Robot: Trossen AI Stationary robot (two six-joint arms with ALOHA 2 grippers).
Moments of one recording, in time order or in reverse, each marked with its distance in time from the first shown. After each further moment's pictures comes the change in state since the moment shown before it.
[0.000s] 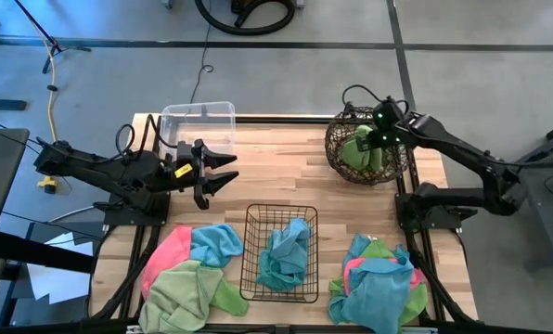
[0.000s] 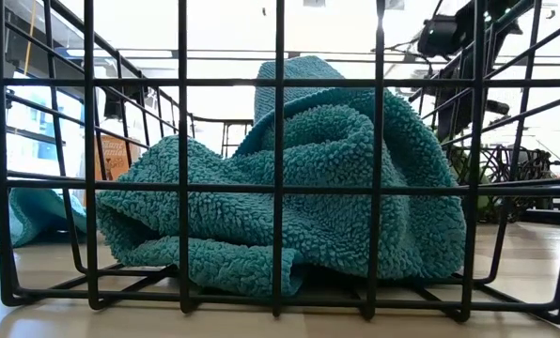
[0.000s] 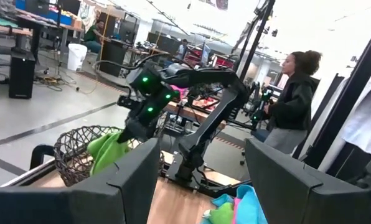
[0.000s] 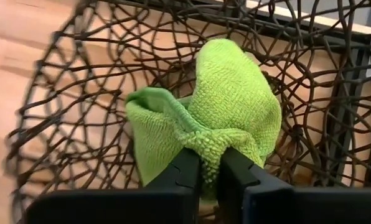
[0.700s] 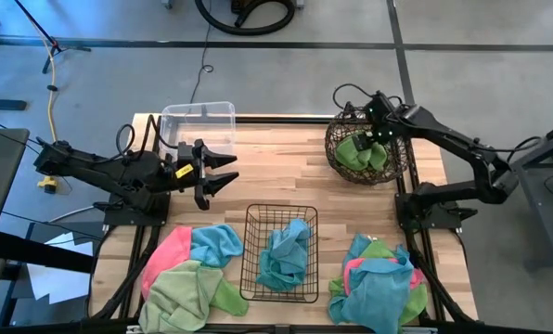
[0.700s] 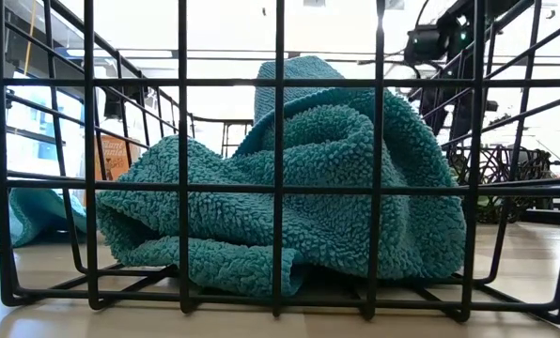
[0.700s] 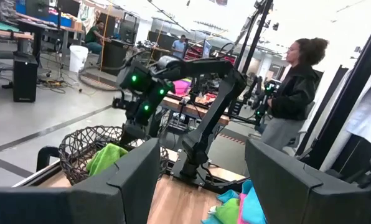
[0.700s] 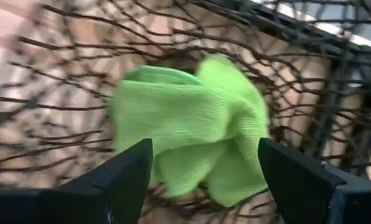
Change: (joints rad) left arm -0.001 0.000 0.000 -0.013 0.001 0.035; right arm 0.000 0.124 0.123 -0.115 0.003 -0.110
